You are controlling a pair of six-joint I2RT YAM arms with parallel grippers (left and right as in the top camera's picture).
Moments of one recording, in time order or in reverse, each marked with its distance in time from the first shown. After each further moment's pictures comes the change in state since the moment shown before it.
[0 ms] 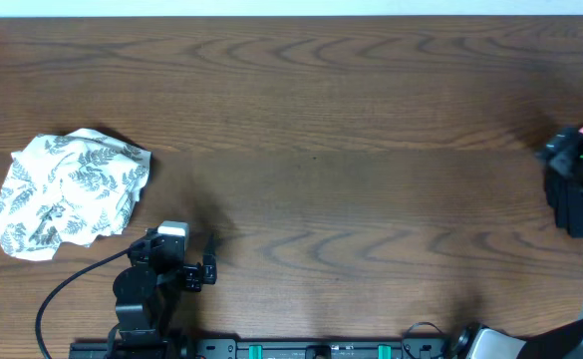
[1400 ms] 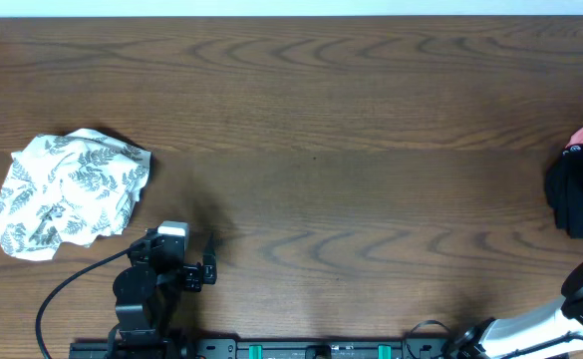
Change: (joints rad) left arm 0.000 0.000 0.000 0.000 0.000 0.000; right arm -0.266 0.410 0.040 0.194 0.065 -0.116
